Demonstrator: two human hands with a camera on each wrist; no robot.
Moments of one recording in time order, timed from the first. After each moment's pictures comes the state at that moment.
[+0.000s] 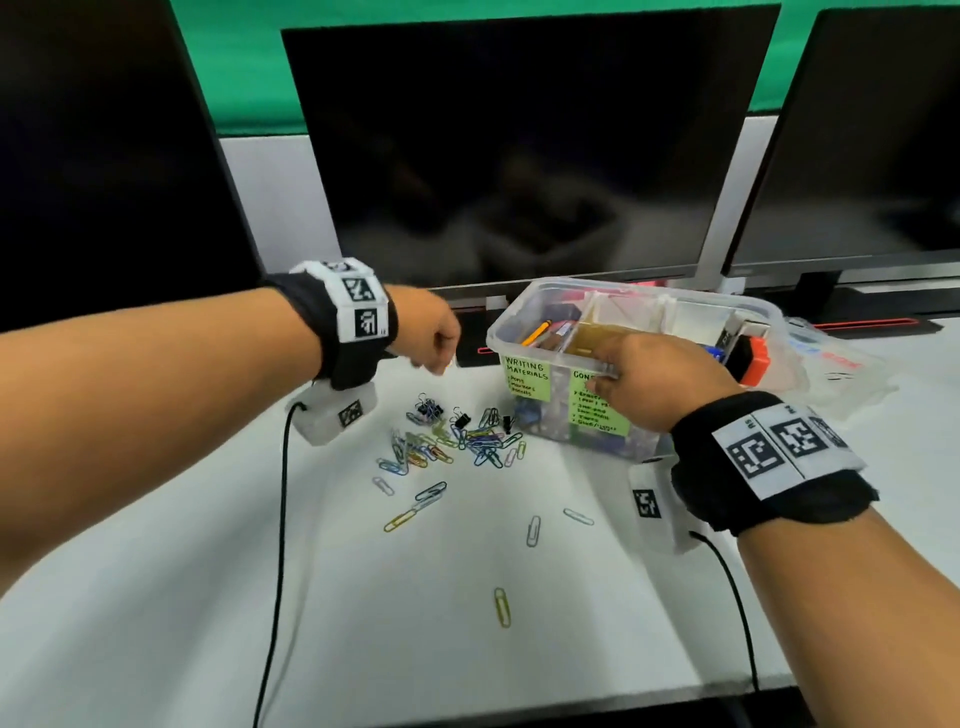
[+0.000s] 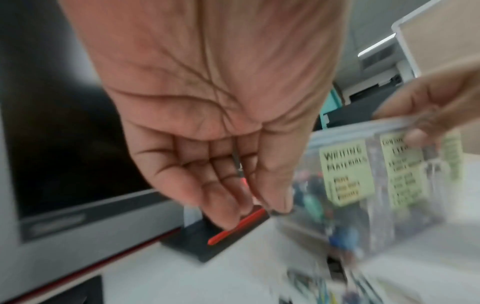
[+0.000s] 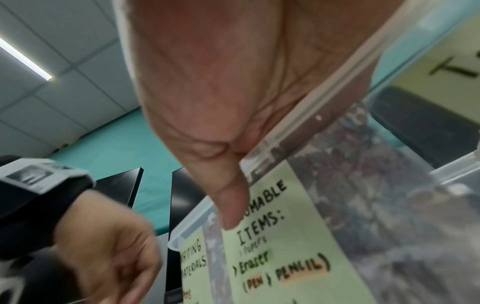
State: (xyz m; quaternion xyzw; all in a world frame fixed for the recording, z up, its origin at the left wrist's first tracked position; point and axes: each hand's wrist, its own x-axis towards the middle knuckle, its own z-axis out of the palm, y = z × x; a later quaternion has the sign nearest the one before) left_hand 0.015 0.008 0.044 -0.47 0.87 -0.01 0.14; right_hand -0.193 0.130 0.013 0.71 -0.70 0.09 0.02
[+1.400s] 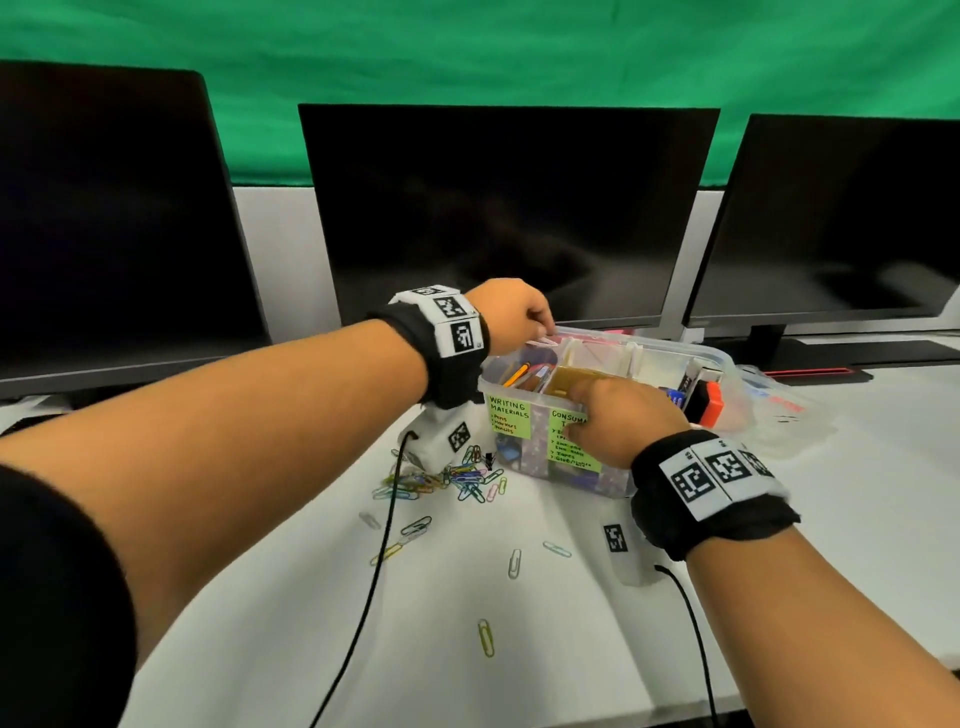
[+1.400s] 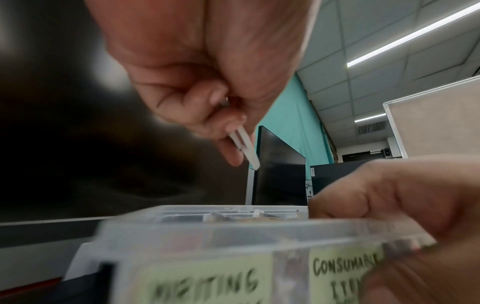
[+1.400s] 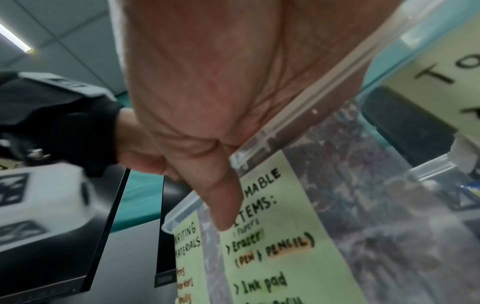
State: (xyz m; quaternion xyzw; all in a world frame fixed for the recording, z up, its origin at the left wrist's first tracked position) left_hand -0.056 0.034 0.073 -0.40 0.89 0.08 -0.18; right_hand -0.185 0.132 0.012 0.69 -0.72 0.07 0.02
